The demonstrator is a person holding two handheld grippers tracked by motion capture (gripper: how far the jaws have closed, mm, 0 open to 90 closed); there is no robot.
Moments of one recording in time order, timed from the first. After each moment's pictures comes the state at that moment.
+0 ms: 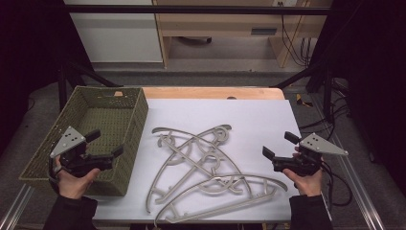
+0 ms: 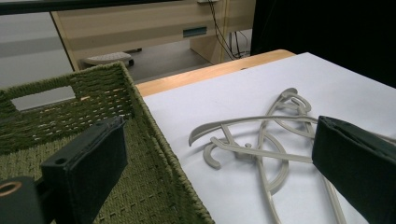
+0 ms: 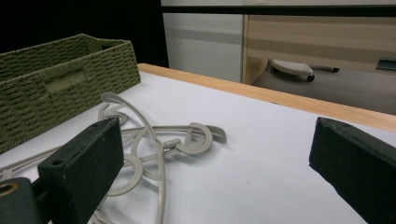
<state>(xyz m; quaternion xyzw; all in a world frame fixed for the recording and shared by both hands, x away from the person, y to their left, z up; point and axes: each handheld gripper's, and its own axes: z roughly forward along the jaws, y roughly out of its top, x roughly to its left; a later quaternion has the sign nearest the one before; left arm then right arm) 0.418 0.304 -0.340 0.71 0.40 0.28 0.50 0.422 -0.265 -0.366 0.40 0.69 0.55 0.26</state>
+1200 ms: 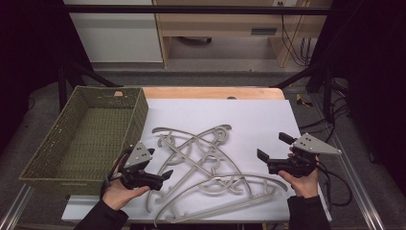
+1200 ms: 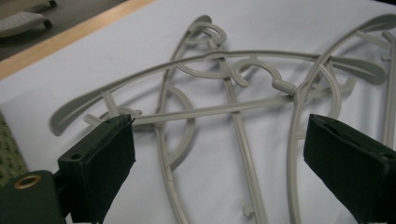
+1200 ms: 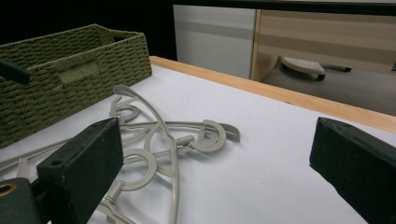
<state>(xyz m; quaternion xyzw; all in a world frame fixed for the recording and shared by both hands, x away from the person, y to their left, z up) 0.414 0.185 -0.376 0.84 0.30 0.19 0.41 0.419 -0.251 -0.362 0.38 0.71 0.54 0.25</state>
